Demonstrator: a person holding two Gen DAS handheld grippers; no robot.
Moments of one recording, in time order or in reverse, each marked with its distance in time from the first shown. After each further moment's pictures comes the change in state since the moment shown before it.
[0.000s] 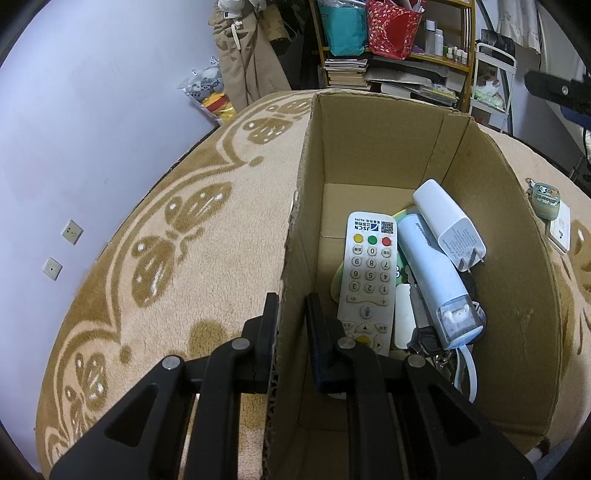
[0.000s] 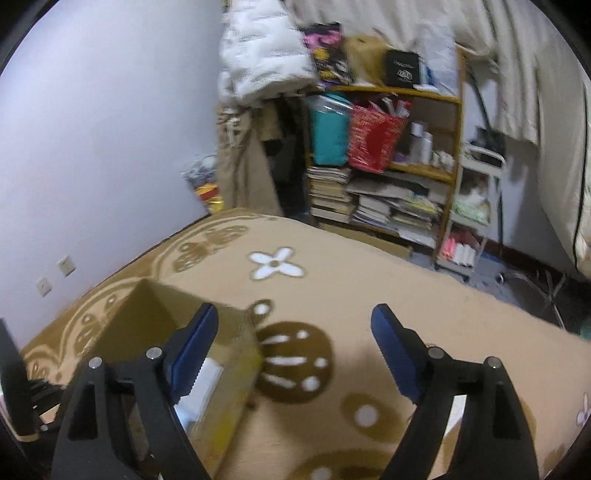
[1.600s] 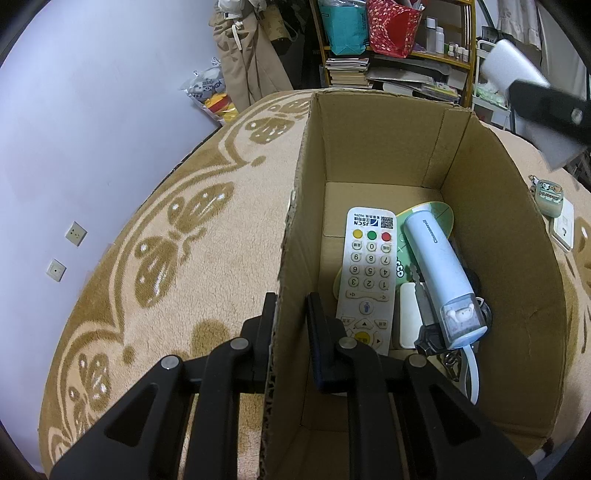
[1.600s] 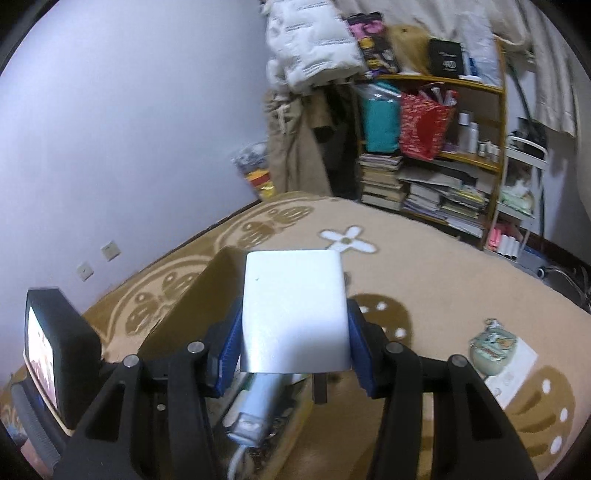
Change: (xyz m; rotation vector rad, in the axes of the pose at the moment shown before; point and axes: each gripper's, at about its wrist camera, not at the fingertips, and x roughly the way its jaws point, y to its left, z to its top) left arm -0.002 -0.004 0.002 0.006 0.002 0.014; right arm -0.018 0.071 -0.031 -0.060 0.044 0.201
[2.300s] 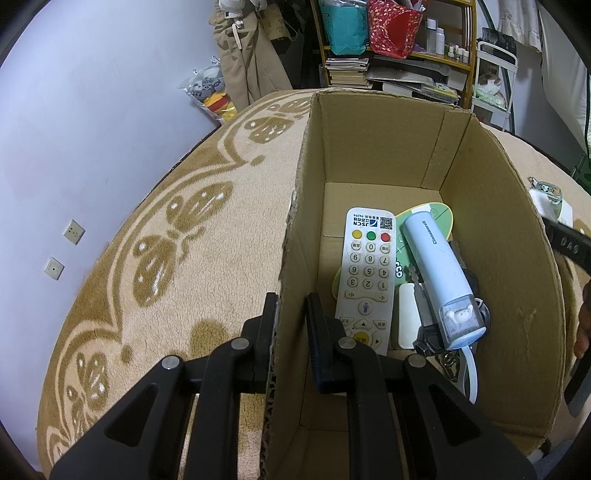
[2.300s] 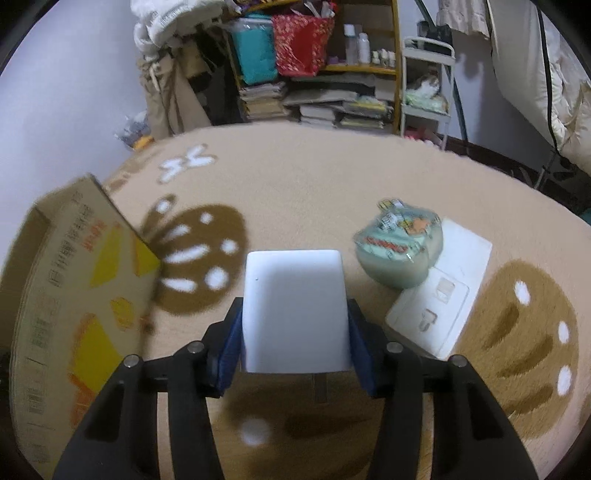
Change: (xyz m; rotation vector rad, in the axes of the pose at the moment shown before) left arm 0.001 0.002 0.001 -0.007 0.002 -0.011; right arm 0.044 -0.135 -0.067 0.268 0.179 -0.284
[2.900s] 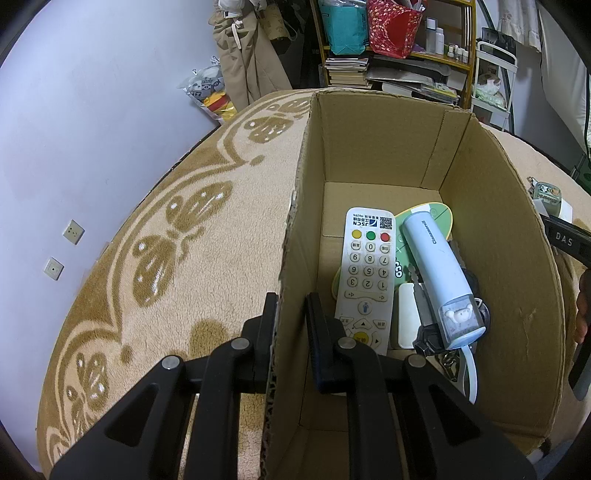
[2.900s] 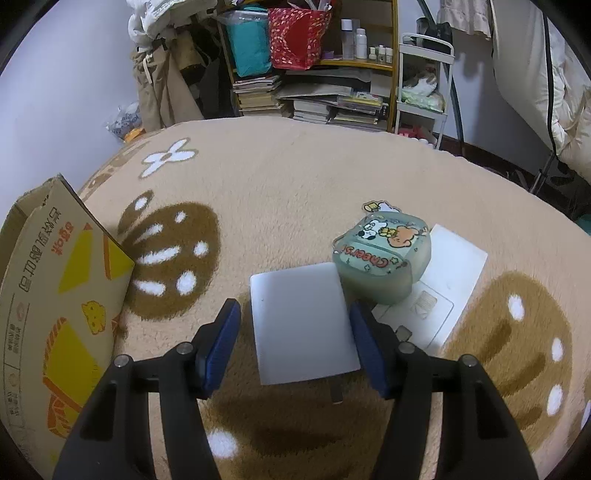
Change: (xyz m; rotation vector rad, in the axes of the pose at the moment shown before) left arm 0.000 0.000 0.000 -0.003 0.002 -0.004; right arm 0.020 -0.016 0.006 -0.025 0.040 -0.053
